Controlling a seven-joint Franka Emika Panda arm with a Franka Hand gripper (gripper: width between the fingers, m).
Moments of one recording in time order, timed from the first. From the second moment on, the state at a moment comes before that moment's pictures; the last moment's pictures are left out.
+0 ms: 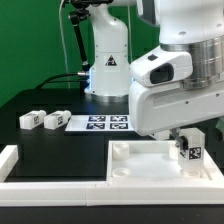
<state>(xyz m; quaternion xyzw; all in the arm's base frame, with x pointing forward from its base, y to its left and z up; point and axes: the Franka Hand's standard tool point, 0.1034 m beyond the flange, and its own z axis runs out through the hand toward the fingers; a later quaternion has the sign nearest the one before) 0.643 0.121 0.085 -0.99 -0.08 0.03 0.09</state>
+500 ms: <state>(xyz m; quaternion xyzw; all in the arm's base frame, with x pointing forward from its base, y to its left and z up) 0.644 0.116 0.084 -0.99 0.07 0.04 0.08</state>
